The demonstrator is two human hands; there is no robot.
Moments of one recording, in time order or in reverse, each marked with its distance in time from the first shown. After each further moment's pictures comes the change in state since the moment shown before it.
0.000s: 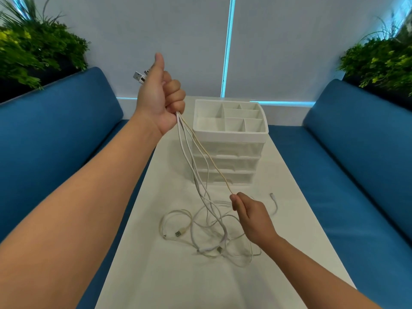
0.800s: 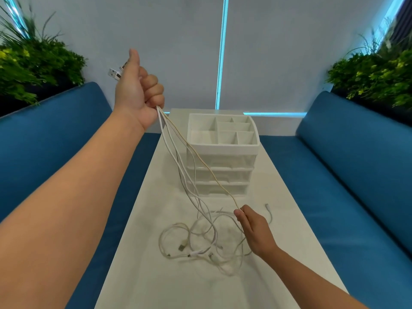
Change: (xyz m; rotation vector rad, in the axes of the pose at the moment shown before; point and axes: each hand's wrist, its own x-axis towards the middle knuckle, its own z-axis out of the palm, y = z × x) left_hand 0.017 0.035 0.006 -0.023 0.033 0.102; right_hand 0.000 0.036 -0.007 0.081 0.051 0.073
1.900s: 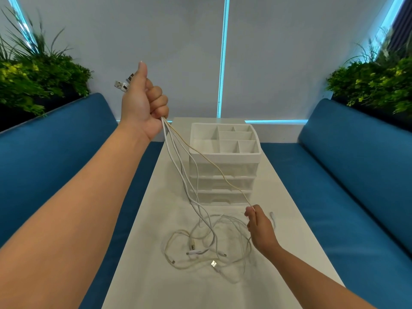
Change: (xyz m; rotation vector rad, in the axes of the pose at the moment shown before) left_hand -0.005 0.001 0.006 0.013 -0.002 0.041; right_hand 0.025 -0.001 0.002 0.063 0.093 0.274
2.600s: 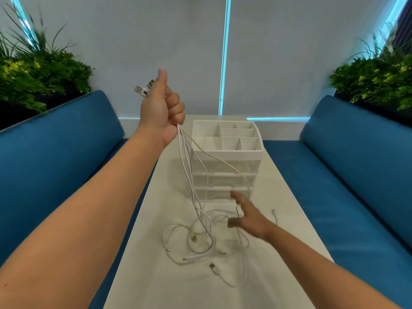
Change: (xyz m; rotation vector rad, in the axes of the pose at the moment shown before) left_hand -0.012 -0.025 0.010 0.063 -0.019 -0.042; right_hand 0.005 -0.047 -0.006 -0.173 -0.444 -0.063
